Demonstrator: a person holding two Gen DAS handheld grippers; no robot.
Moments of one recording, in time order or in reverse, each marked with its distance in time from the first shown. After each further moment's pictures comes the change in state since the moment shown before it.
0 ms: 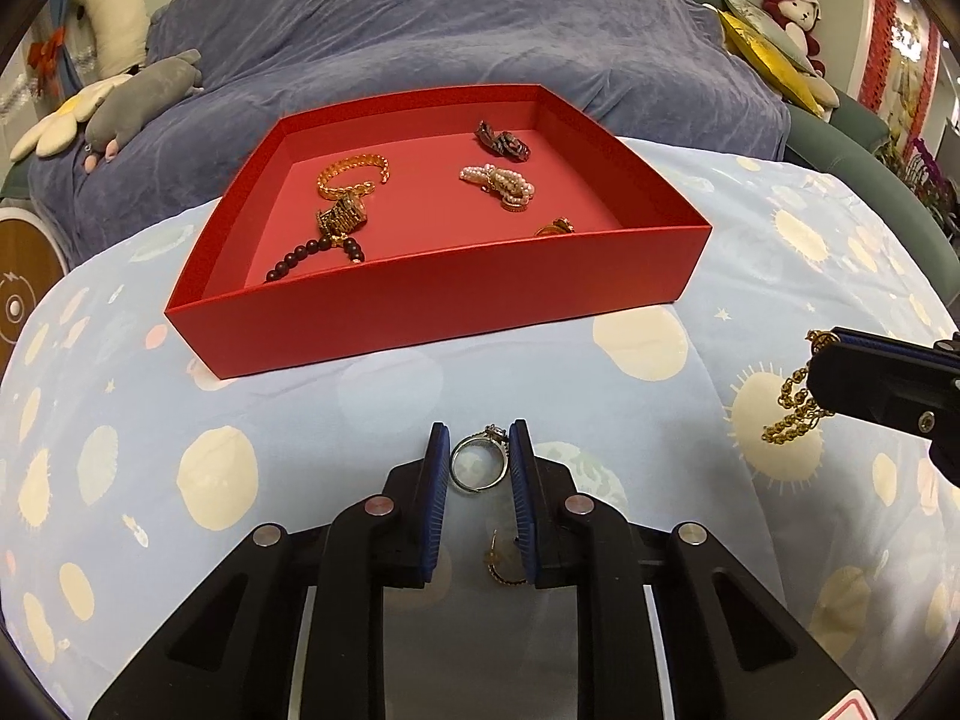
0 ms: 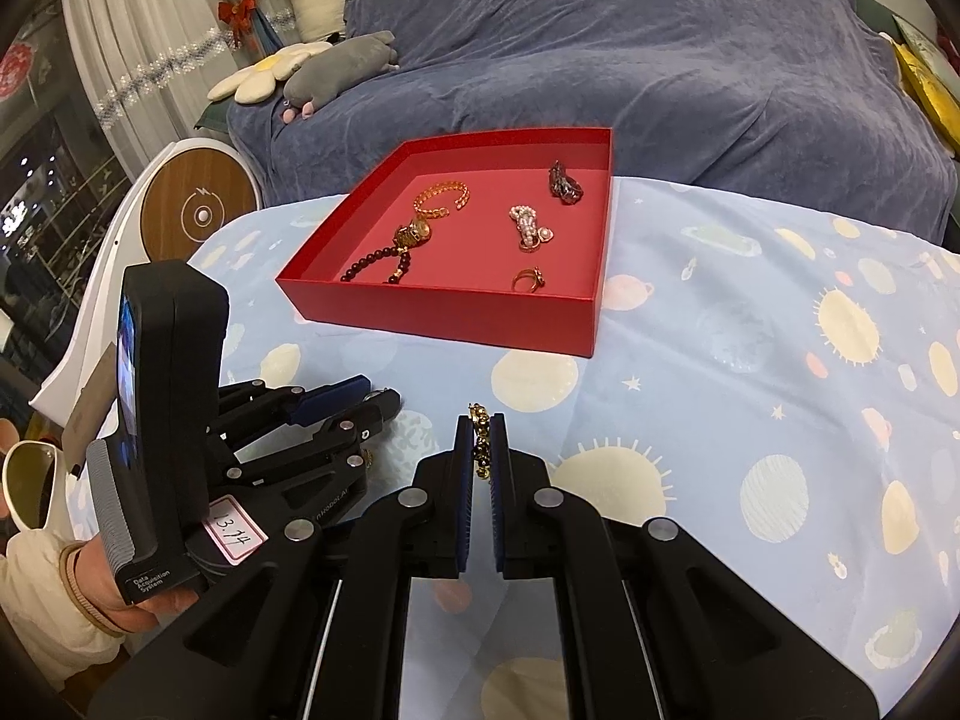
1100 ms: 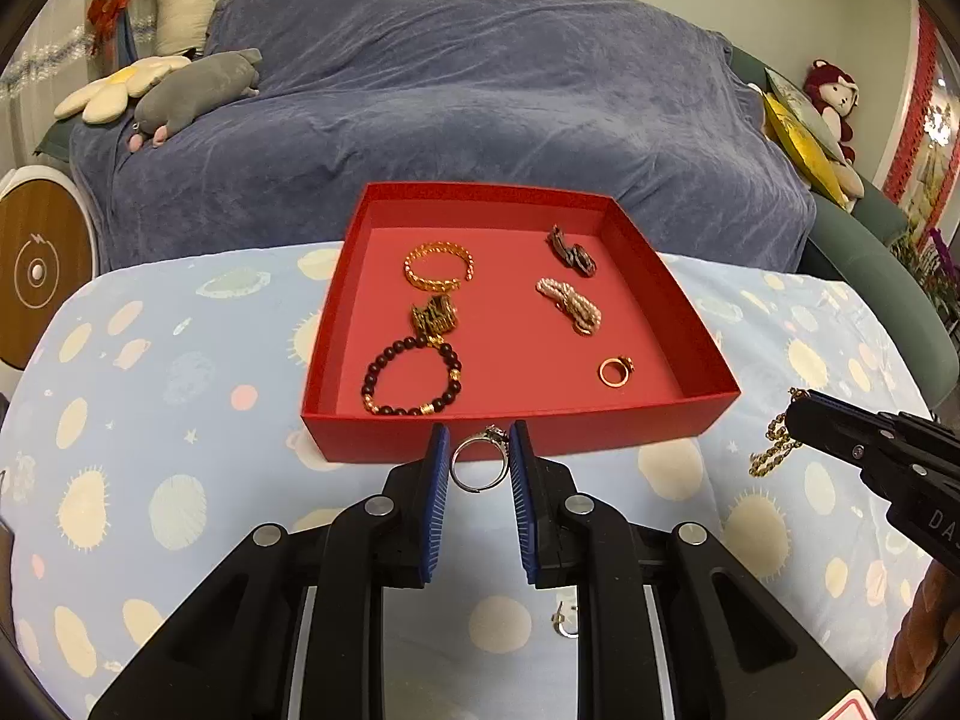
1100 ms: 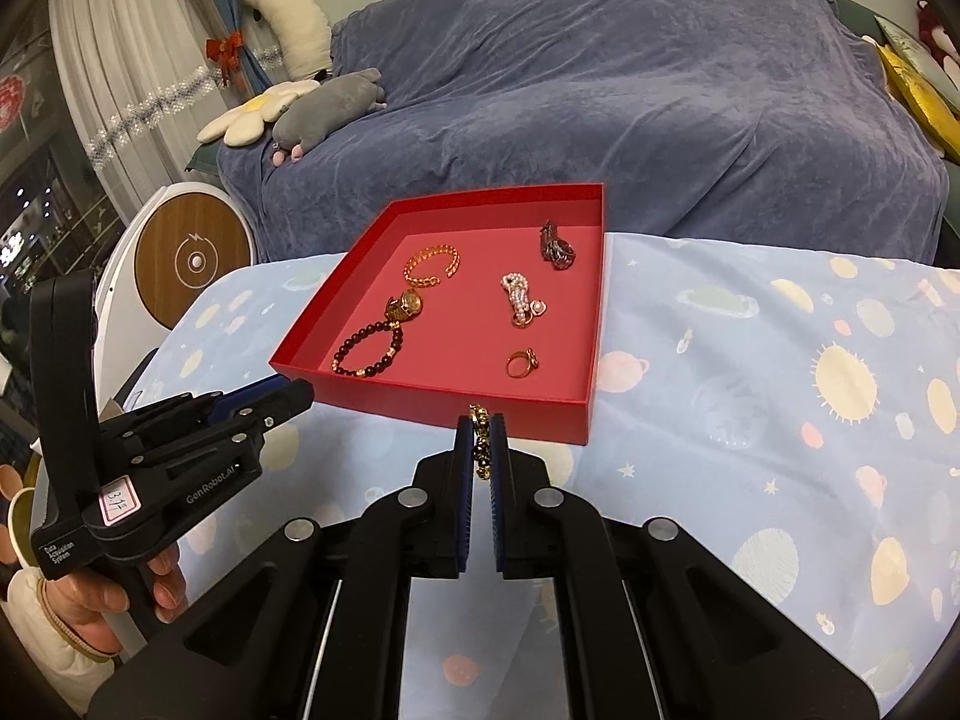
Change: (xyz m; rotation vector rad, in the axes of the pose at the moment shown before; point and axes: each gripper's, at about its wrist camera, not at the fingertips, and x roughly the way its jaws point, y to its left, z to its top) left arm -0.046 0.054 0.042 -0.153 -0.104 0.004; right arm 0.002 -0.005 0.043 0.047 -0.083 -0.007
